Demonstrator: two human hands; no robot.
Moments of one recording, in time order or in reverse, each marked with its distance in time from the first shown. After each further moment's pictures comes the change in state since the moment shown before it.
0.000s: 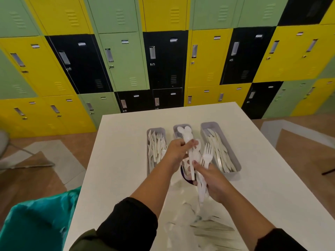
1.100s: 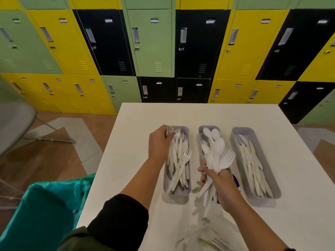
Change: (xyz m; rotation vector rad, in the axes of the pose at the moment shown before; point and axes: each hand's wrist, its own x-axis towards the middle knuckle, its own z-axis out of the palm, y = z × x) left_hand 0.055 -0.007 -0.121 0.731 0.599 0.252; right_hand 0.081 0.017 0.025 -0.075 0.149 0.049
